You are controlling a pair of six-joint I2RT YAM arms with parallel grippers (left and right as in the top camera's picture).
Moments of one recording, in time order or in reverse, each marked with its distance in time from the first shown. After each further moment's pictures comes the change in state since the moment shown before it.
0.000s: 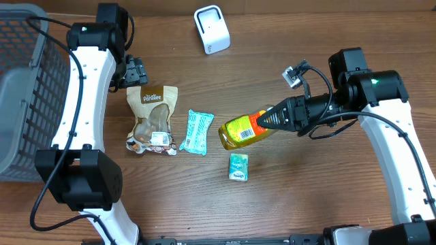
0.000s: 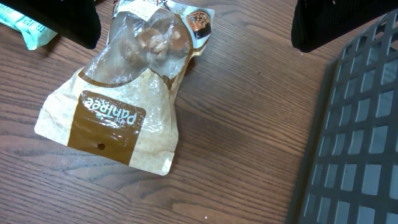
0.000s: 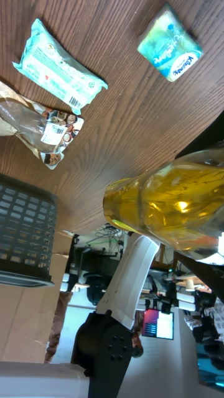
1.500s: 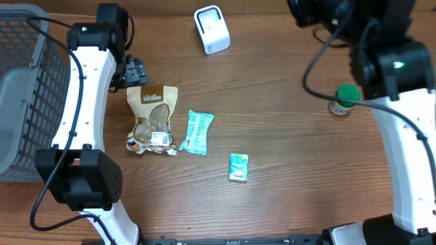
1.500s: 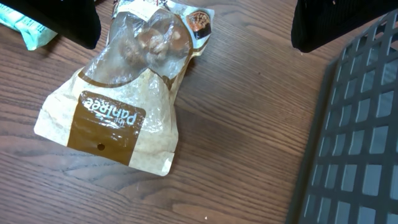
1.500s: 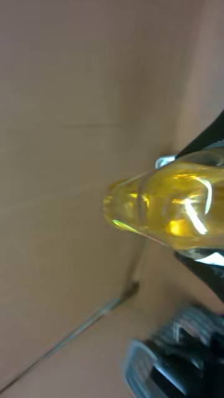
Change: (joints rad) left arm 0.000 0.000 0.000 0.000 0.000 0.000; right arm 0.135 0.097 0.514 0.810 0.900 0.396
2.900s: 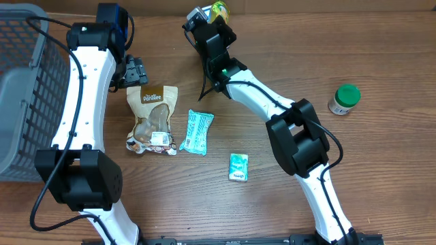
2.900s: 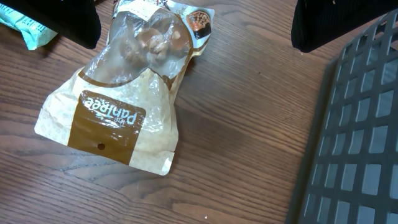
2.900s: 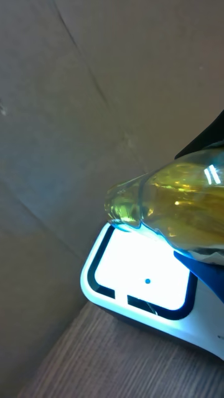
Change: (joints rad) left arm 0.000 0.000 0.000 0.001 0.000 0.000; right arm 0.329 0.829 -0.003 0.674 0.840 -0.736
